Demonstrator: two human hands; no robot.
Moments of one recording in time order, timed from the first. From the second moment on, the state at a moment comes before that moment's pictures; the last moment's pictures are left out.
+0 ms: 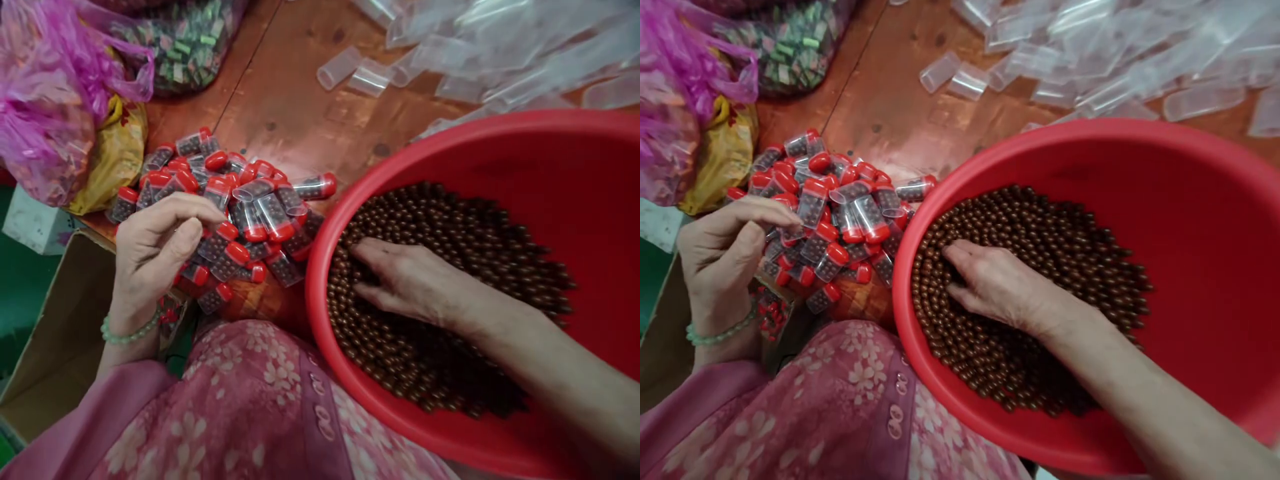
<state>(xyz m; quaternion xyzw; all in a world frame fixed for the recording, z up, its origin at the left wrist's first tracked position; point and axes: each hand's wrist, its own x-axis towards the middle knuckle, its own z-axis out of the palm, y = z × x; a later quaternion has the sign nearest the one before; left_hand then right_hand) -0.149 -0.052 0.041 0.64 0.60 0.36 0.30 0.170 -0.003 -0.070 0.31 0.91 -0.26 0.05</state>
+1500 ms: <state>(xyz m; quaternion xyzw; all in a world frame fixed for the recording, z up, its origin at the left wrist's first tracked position) -0.002 -0.013 0.019 0.61 0.35 0.27 0.66 0.196 -0.034 0.028 0.38 0.67 -0.53 -0.34</state>
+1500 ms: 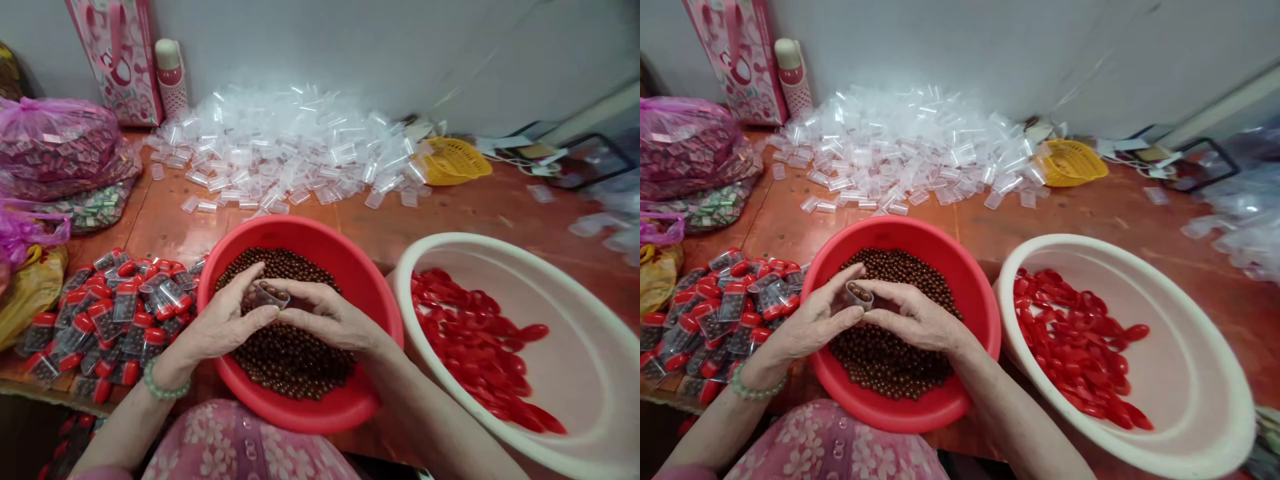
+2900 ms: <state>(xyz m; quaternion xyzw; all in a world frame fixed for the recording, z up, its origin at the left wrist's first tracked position) 0.006 -0.007 0.002 0.51 0.26 0.24 0.78 0.194 -0.025 0.035 0.40 0.79 -0.32 -0.32</state>
